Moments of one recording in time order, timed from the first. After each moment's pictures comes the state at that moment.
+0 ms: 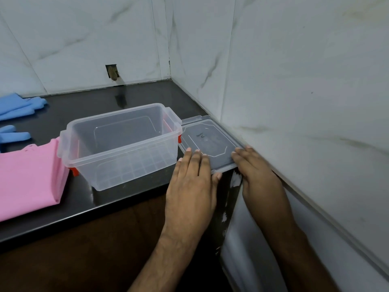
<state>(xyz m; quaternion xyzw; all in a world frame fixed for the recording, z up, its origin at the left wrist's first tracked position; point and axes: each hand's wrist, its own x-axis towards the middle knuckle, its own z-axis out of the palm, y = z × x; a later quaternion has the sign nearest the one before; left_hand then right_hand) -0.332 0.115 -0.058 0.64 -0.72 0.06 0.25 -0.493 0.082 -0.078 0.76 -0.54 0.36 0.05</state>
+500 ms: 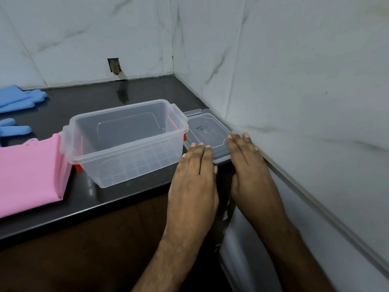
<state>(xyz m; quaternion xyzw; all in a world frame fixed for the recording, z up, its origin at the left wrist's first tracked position) -0.329 0.123 -0.049 0.62 -0.71 0.06 0.33 -0.463 0.085 -0.059 0.78 -0.54 0.32 0.04</state>
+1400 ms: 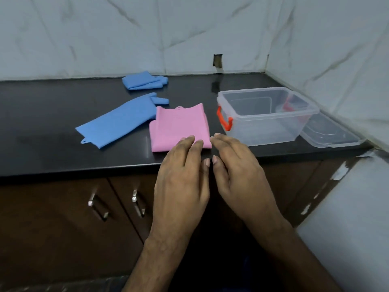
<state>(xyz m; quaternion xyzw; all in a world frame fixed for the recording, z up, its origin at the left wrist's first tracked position) -0.116 0.283 -0.043 0.68 -0.59 0.11 0.42 -0.235 0.207 -0.050 0.85 -0.33 0.41 -0.03</state>
